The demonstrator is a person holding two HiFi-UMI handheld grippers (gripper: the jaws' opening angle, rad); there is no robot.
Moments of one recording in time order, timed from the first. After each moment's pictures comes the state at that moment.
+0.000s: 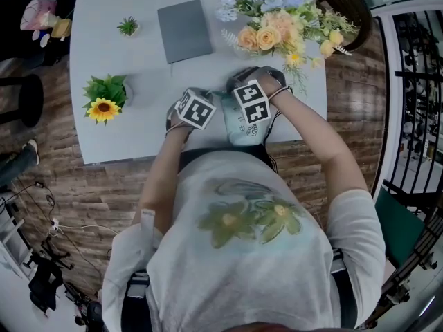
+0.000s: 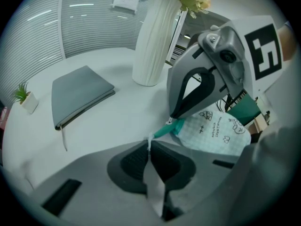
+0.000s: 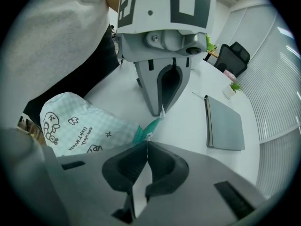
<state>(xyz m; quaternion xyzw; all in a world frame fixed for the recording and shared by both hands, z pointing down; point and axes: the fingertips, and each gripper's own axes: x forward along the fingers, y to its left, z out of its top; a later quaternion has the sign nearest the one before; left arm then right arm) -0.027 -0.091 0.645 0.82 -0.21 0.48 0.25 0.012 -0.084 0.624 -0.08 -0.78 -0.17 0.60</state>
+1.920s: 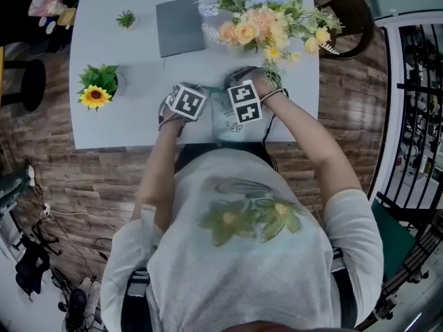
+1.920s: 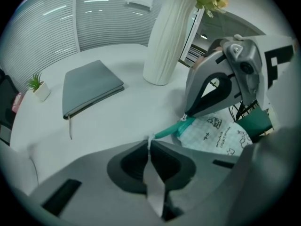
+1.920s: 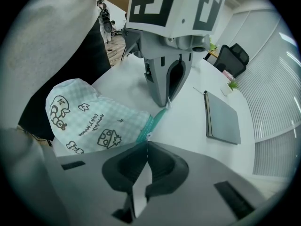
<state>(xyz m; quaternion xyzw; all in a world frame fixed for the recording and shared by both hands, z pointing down) -0.028 -0.098 0.645 0.78 -0.29 0.49 0.28 0.040 -0.080 0.623 -0.07 -0.77 -0.19 0.61</state>
